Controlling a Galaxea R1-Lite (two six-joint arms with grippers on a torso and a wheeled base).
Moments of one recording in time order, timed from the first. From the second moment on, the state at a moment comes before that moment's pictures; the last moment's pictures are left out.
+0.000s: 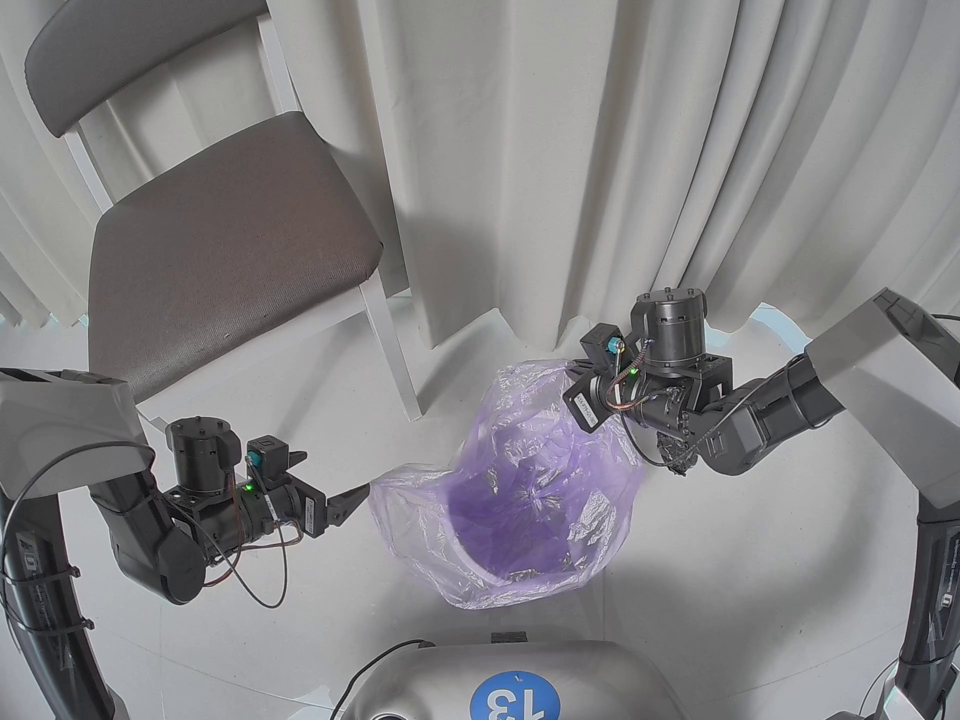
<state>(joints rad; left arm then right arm) -0.18 2.15 -0.49 -1.25 -0.31 0.16 0.48 2.25 -1.30 -0.61 -0.05 -0.38</state>
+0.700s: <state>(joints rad) -0.16 2.10 -0.48 -1.25 -0.33 0.16 0.46 2.30 -1.37 -0.63 -0.09 -0.38</state>
